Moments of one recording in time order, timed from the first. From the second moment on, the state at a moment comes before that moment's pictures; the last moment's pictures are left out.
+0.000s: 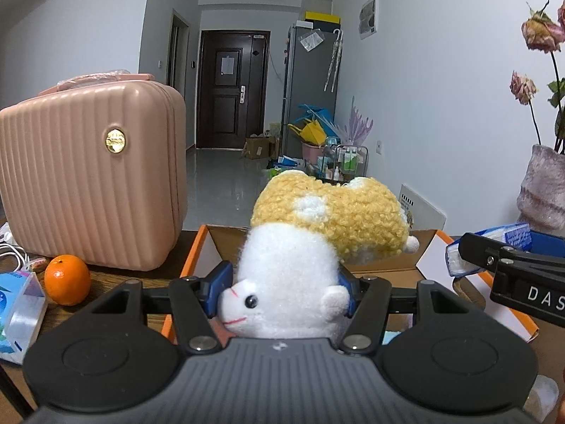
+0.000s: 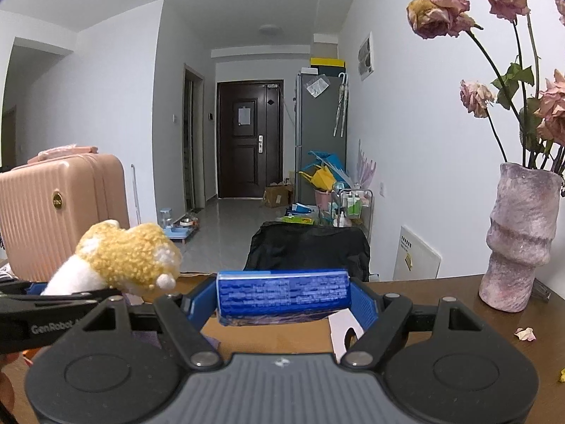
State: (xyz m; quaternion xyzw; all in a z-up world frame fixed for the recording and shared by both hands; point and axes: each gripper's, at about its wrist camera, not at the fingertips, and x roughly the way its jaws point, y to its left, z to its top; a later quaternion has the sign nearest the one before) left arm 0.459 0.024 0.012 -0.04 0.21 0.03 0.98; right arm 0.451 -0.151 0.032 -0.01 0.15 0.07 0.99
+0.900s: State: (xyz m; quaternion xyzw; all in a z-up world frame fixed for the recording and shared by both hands) left arm 0.455 0.028 0.009 -0.02 0.20 0.08 0.98; right arm 0.469 -0.152 0.020 -0.01 0.19 0.07 0.98
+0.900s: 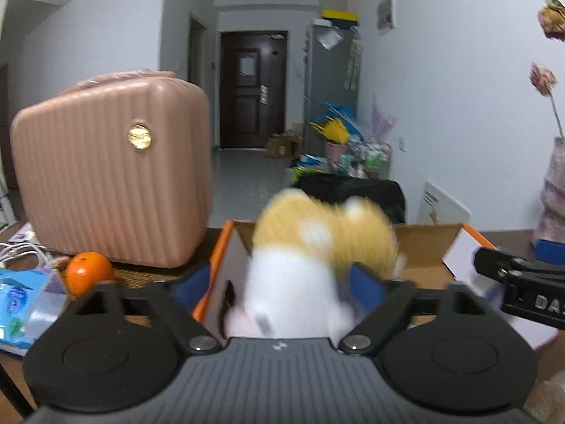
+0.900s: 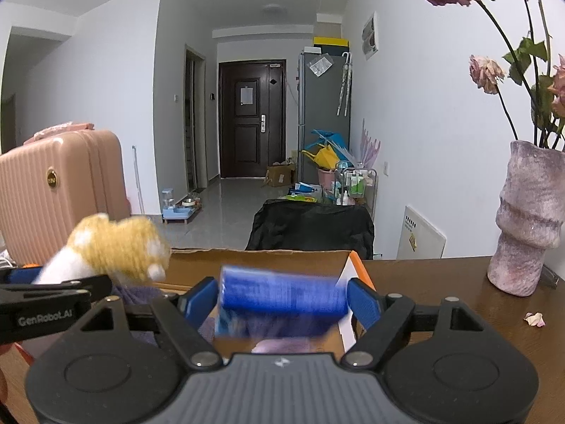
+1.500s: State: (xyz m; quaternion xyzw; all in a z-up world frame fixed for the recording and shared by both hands) left arm 0.454 0.039 0.010 -0.04 0.20 0.09 0.97; right arm 0.465 -0.162 0.026 0.01 0.17 0.06 0.98
